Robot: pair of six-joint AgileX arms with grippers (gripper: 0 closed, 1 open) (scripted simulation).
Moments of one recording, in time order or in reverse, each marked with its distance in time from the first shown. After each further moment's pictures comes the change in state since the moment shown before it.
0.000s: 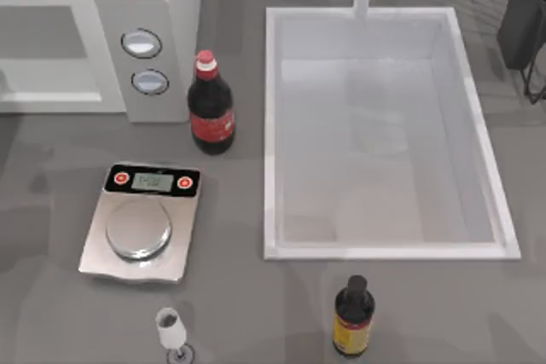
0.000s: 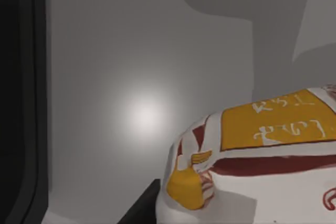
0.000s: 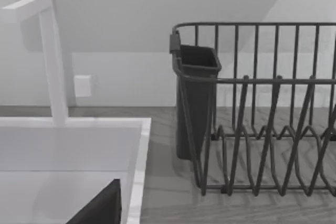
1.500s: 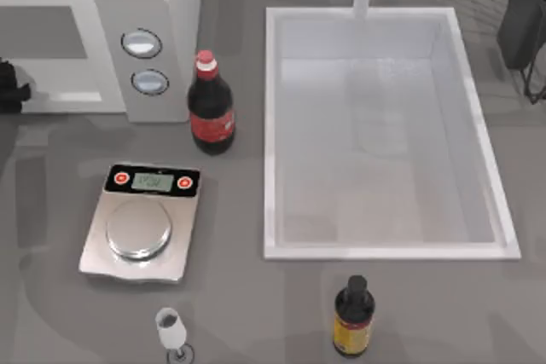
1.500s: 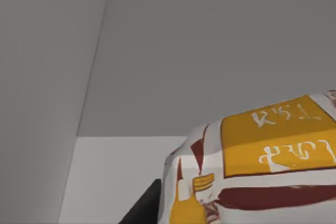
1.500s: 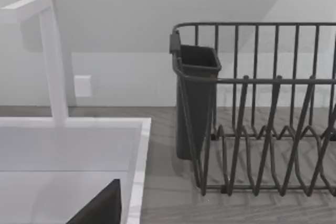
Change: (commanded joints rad) left arm -0.014 0.194 -0.557 1.920 0.230 -0.034; right arm 0.000 0.000 0.000 0.000 0.000 0.000
